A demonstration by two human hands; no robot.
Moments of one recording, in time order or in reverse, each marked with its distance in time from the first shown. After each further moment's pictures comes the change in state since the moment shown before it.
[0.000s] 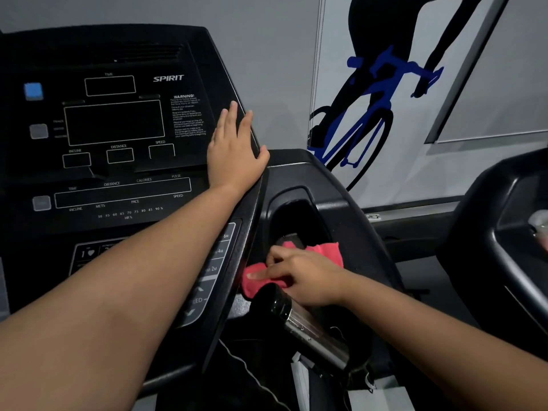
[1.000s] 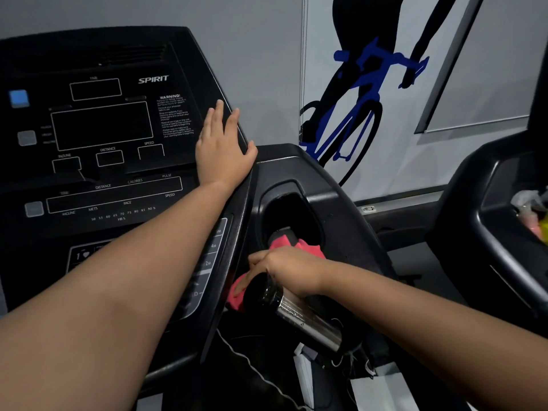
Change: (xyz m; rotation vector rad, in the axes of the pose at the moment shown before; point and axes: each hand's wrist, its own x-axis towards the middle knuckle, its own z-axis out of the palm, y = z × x) left_hand -0.002 0.001 -0.001 -0.015 -0.006 -0.017; right_hand 0.004 -0.019 -0.005 -0.006 -0.126 -0.117
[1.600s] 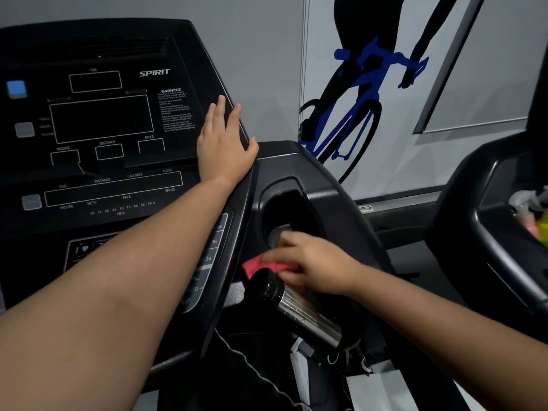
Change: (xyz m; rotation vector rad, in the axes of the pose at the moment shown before) left_hand -0.001 0.001 -0.001 -0.010 -0.006 -0.006; right_hand -0.033 0.019 0.006 -0.096 0.323 0.024
